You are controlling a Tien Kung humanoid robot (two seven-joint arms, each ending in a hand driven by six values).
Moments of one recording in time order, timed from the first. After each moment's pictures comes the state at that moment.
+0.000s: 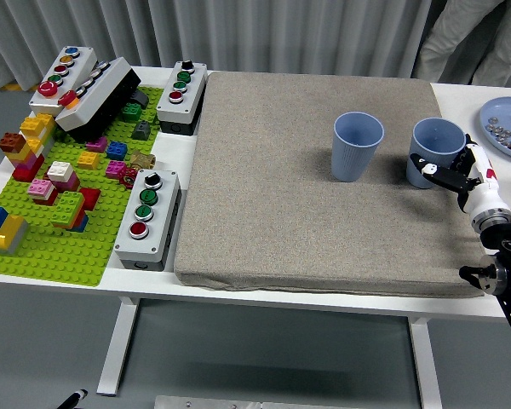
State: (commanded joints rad) left arm -0.11 0.10 -1.17 -0.18 1.18 -0.19 0.06; right arm 0.49 -0.19 1.08 0.92 -0.92 -0.23 0.19
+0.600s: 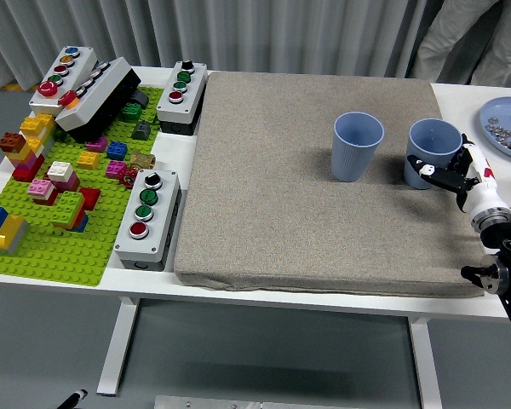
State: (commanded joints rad) left arm -0.11 0.10 -1.17 -0.18 1.19 -0.19 0.06; right arm 0.48 -0.19 1.09 0.93 -0.96 -0.19 0.16
